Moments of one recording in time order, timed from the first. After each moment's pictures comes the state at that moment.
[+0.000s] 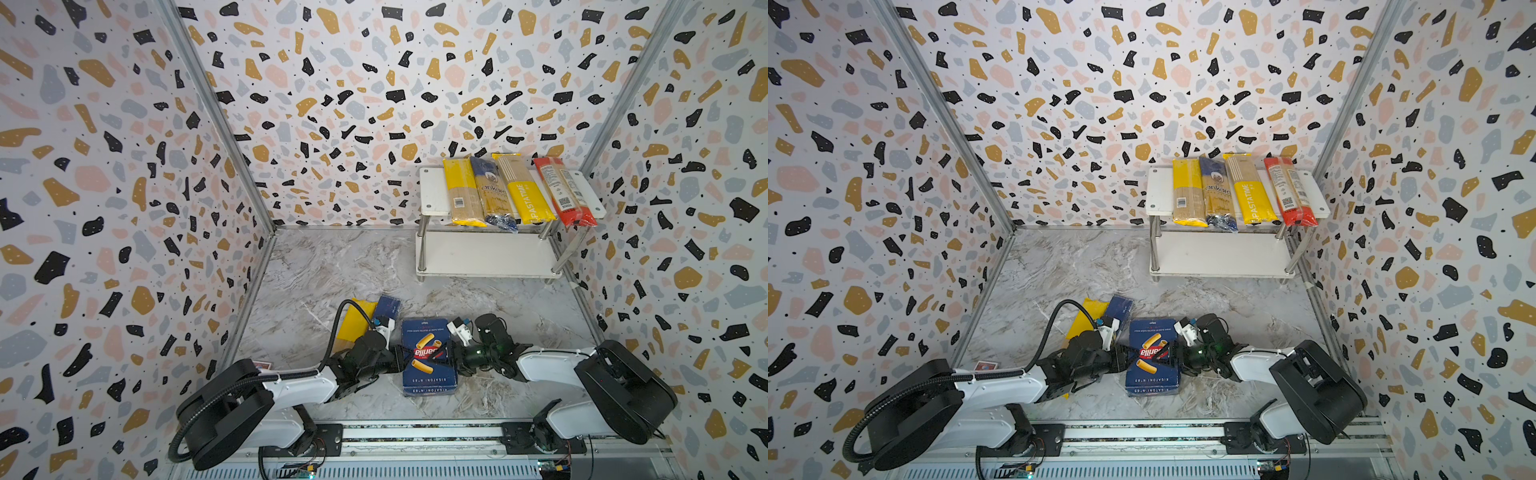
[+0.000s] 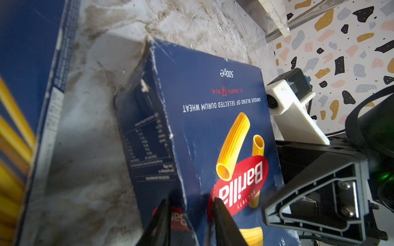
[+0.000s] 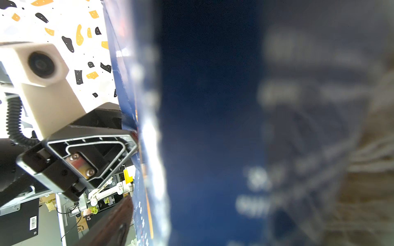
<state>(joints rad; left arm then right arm) -0.88 1.28 0.32 0.39 0.17 -0.93 0.63 1.42 0.36 0.32 -0.79 0.89</state>
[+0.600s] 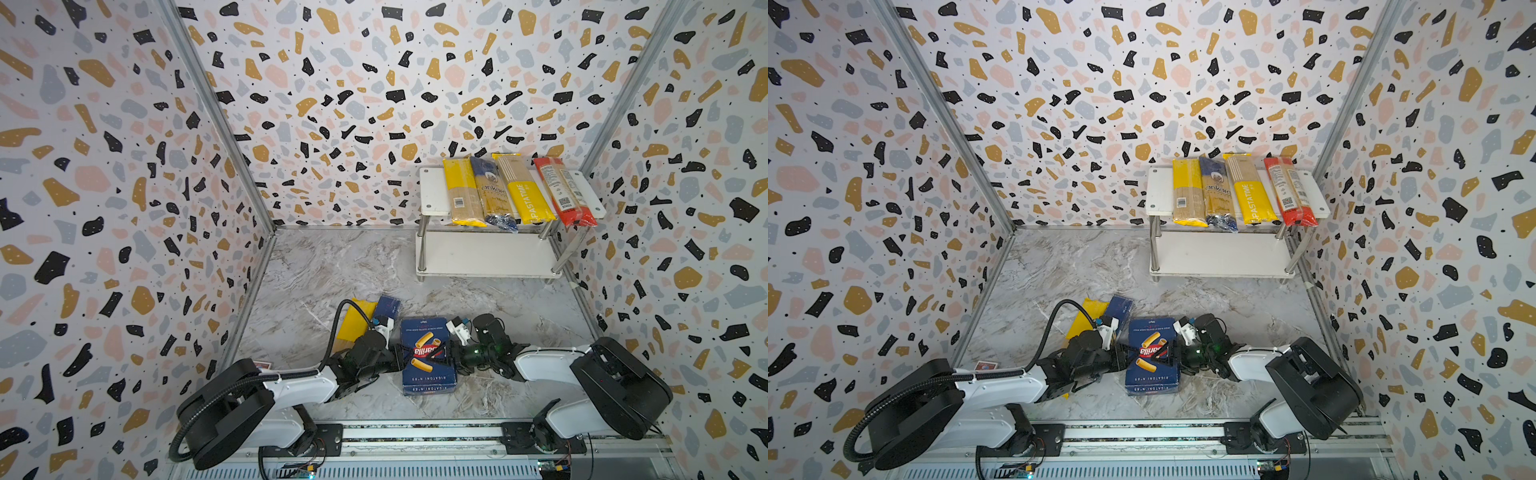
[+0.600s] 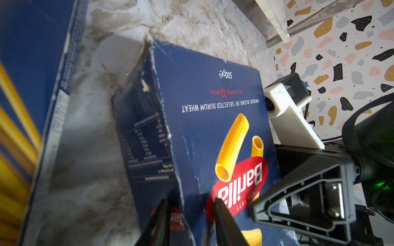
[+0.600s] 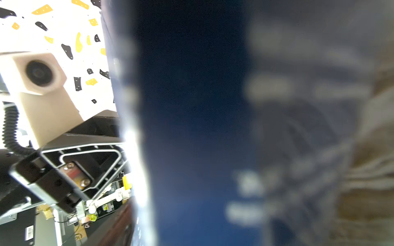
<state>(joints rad) -0.88 1.29 0.32 0.40 0.16 -0.95 0.64 1.44 0.37 0.35 -0.75 0.92</state>
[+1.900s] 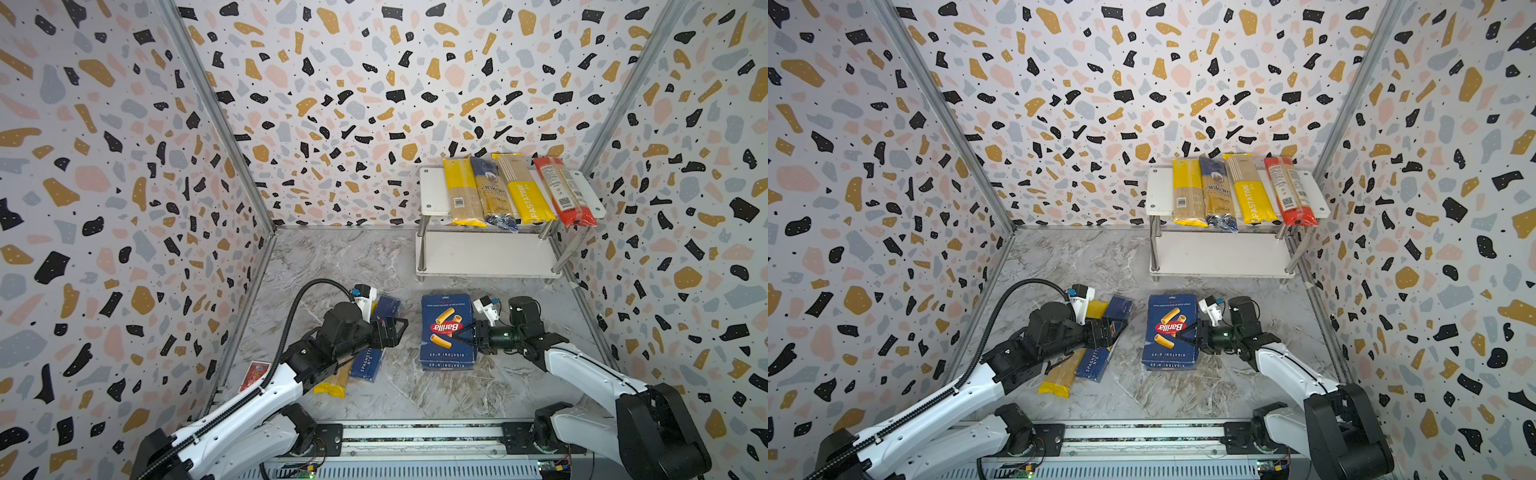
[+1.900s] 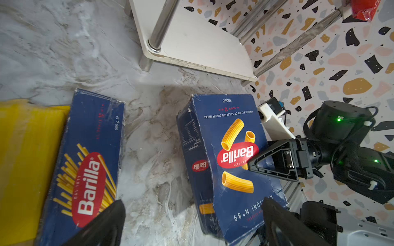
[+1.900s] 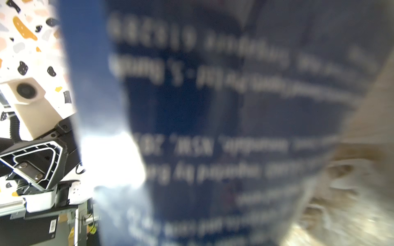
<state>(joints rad) -0.69 0.89 0.64 -0.25 0.15 -0.65 0.29 1.16 0.47 -0.06 -0.94 0.67</state>
